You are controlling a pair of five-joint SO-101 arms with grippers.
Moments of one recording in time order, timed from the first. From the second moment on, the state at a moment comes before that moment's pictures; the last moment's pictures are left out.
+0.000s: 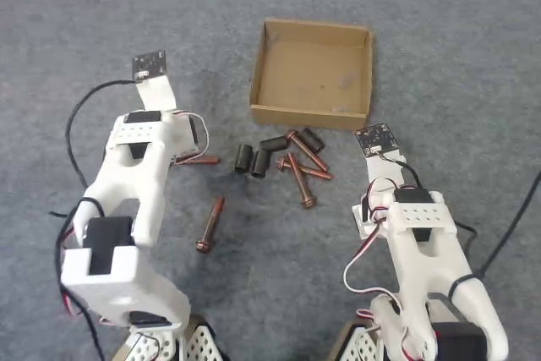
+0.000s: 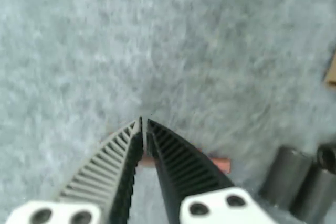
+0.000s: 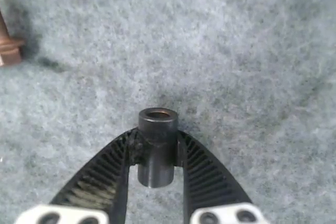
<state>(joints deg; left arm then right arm) -9.7 9.4 27.9 47.6 15.4 -5.1 -26.5 64.7 47.3 14.2</state>
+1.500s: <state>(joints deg) -10.0 19.0 15.3 48.5 16.0 -5.1 -26.5 64.7 46.8 16.7</state>
